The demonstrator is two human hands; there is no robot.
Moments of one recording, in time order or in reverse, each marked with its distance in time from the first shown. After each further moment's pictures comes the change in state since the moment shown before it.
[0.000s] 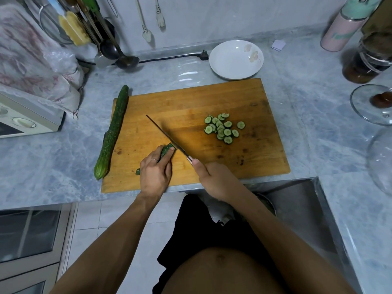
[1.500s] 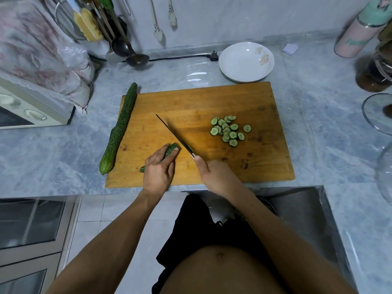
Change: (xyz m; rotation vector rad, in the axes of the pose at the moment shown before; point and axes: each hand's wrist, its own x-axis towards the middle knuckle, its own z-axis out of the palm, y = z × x) left_hand 0.001 -0.004 0.001 -0.057 0.002 0.012; right_hand 0.021 0.003 0.004 -0.057 0.016 0.022
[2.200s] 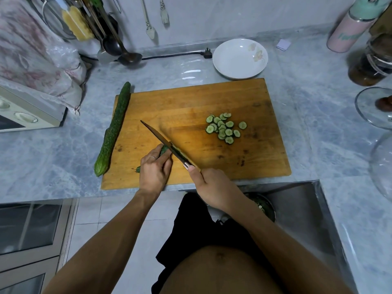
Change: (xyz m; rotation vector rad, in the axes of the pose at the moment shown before) left_hand 0.004 -0.015 0.010 -0.090 -0.033 -0.022; right_hand -0.026 -0.003 0.003 0.003 -0.052 -0.098
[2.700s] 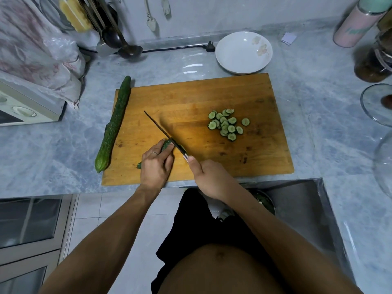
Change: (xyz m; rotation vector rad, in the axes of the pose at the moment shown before) left_hand -0.001 0.009 -0.008 0.019 0.010 -0.004; right_hand 0.018 -0.007 0.003 0.062 -0.013 0.128
